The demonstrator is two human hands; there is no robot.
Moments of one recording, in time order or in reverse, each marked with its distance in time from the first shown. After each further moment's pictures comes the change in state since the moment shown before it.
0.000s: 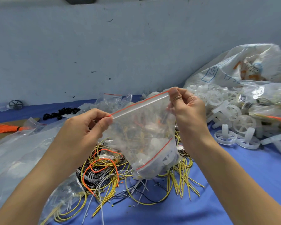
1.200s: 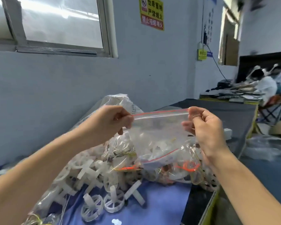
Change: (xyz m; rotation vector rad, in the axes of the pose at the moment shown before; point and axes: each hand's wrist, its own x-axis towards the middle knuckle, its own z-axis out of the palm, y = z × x) left_hand 0.216 0.307 0.318 -0.337 -0.577 0.435; right_hand 0.100 -0.171 -0.393 -0.378 0.641 -0.214
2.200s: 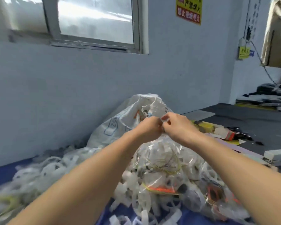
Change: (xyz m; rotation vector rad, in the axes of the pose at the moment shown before) left_hand 0.124 -0.129 0.054 0.396 -0.123 -0.163; right_hand 0.076 0.073 0.181 -1.040 -0.578 -0.170
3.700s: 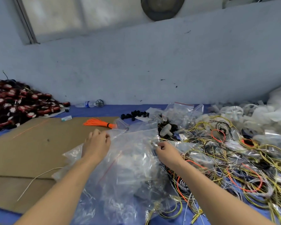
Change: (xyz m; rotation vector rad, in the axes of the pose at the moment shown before) left_hand -0.802 -0.303 -0.233 0.587 0.394 -1.160; right_hand -0.429 -0.488 0.256 0.595 -0.869 -0.324
